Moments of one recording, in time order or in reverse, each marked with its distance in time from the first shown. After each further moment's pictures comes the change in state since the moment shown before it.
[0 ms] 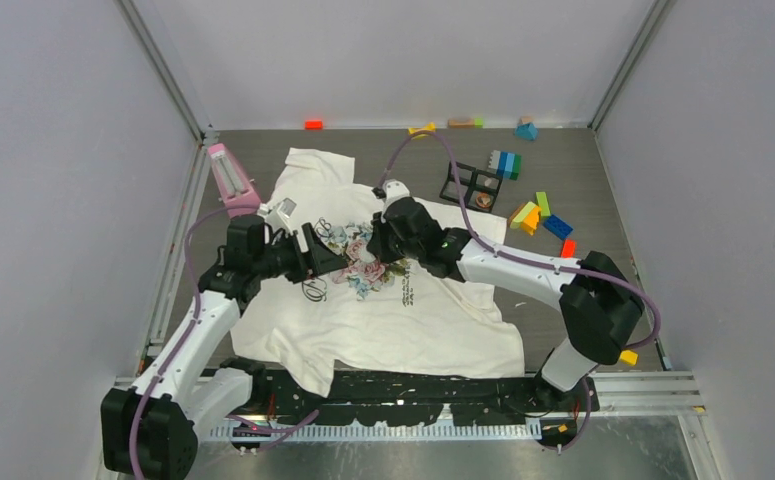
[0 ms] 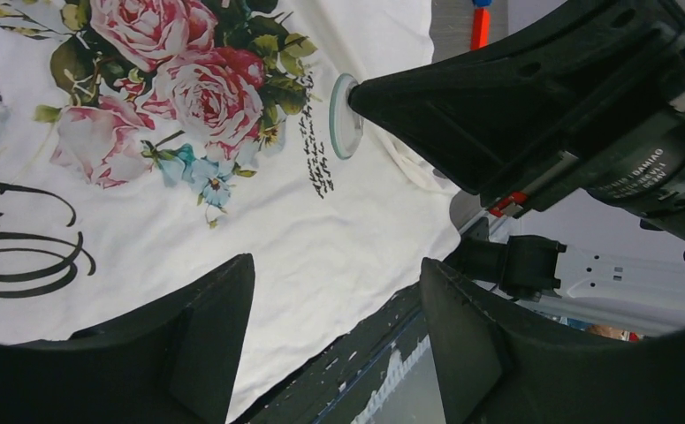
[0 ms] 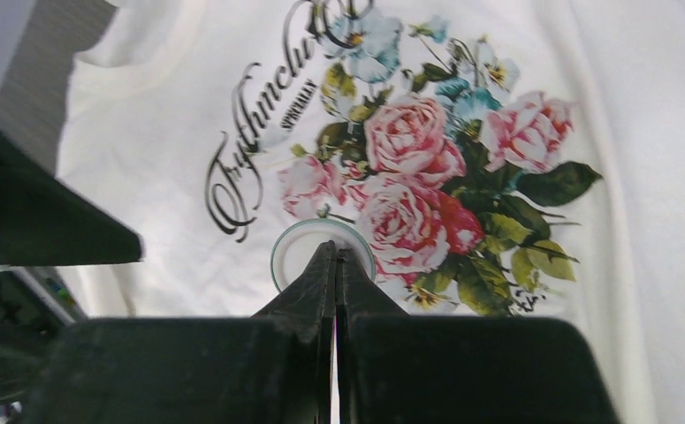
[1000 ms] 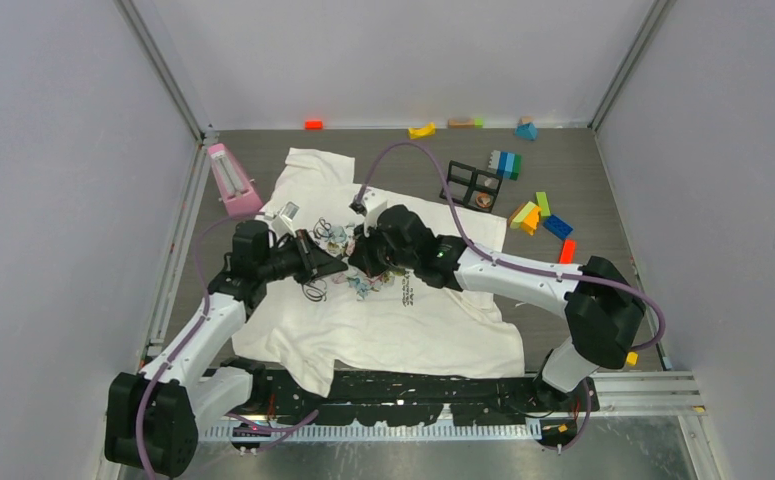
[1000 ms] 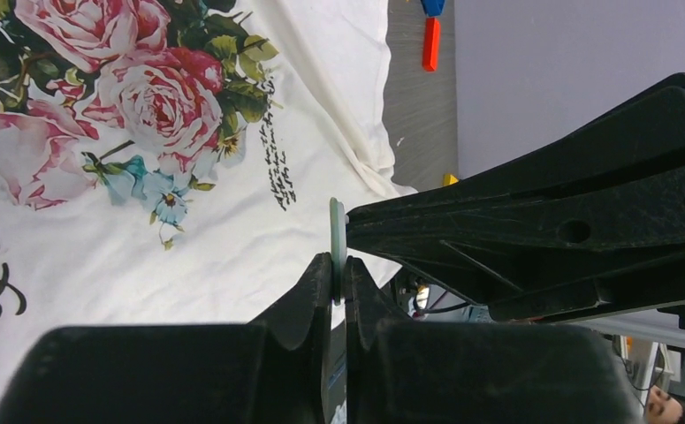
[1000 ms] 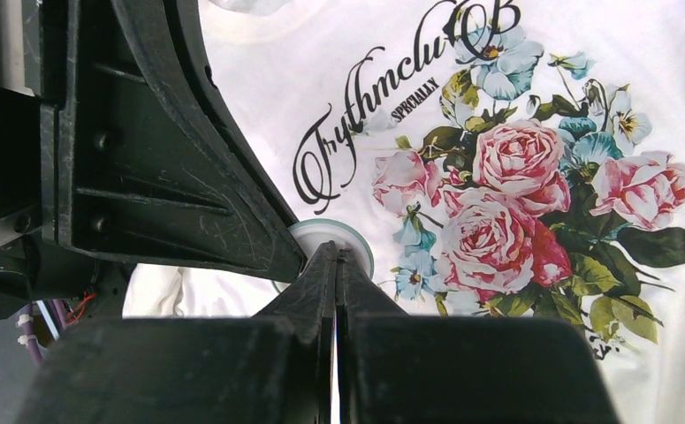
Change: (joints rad) left arm -0.012 0.050 -0.103 0.249 0.080 -0.157; right arm 0.088 -0.039 0.003 0.085 -0.158 -0.130
